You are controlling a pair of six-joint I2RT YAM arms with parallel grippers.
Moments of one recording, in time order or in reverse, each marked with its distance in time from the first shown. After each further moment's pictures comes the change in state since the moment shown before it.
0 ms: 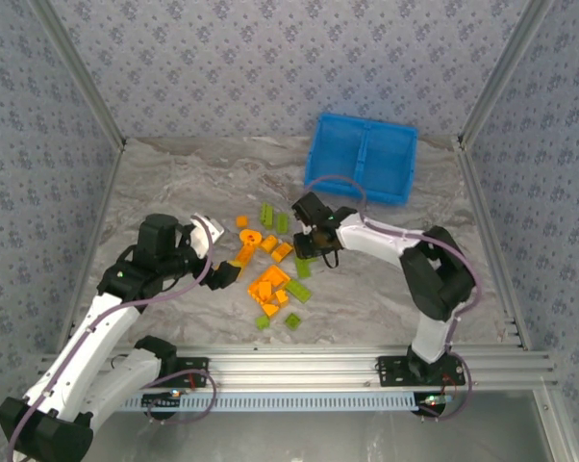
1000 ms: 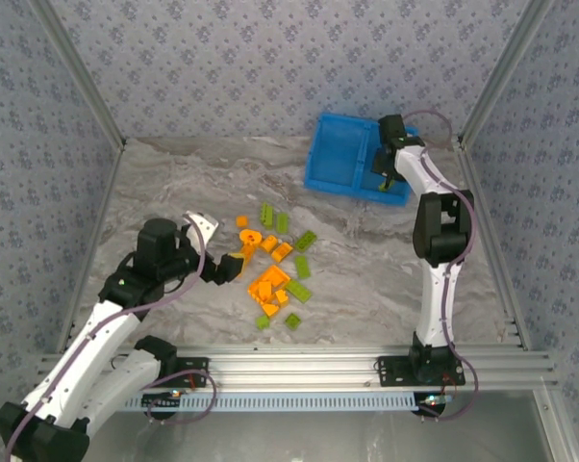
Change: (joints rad) left arm -0.038 -0.050 -0.064 0.141 -0.057 -0.242; right arm -0.606 0.444 0.710 -0.185 0.229 0.055
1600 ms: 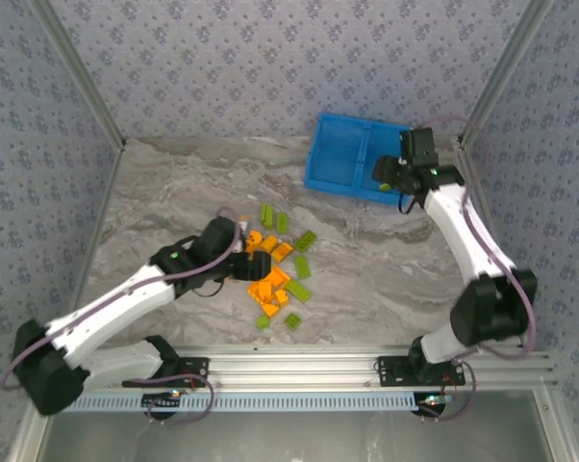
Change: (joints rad) left arm -0.374 0.399 0.182 -0.152 -0.350 -0.630; right arm 0.080 -0.755 -0.548 0.063 -0.156 -0.010
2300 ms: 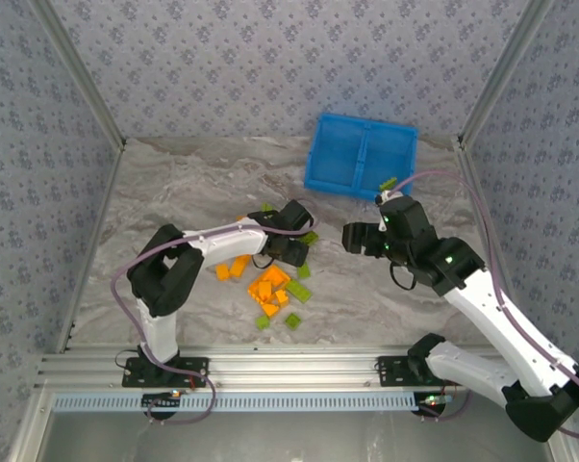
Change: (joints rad) left arm -0.021 0.753 0.391 0.083 -0.117 0.226; right arm 0.430 -0.502 -0.283 -0.180 0.039 0.087
